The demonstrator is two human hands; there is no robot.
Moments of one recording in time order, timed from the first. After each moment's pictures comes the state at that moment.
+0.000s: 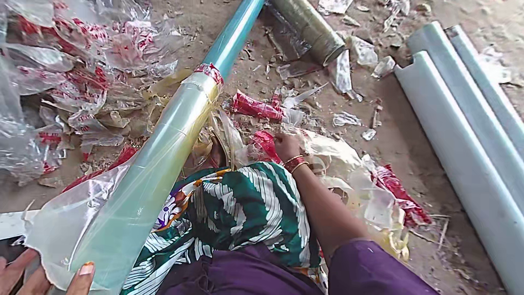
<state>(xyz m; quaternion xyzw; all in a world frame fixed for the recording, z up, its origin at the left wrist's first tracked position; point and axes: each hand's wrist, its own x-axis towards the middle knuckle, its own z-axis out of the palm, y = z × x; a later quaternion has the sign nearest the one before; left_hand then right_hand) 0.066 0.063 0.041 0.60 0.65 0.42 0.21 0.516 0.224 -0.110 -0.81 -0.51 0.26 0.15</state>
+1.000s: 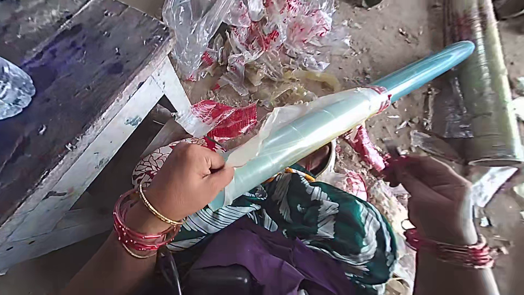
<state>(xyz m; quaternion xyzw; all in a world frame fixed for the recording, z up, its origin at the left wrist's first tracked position) 0.026 0.064 0.081 0.65 0.65 0.34 0.22 0.417 0.200 0.038 -0.48 -0.75 0.32 0.33</state>
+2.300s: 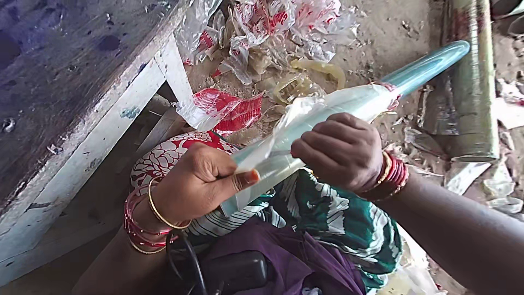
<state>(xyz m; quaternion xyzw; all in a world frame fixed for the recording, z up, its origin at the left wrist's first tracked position) -0.006 0.068 0.050 0.65 0.44 0.48 0.39 0.236 0.226 0.062 0.06 -0.96 -0.07 0.27</state>
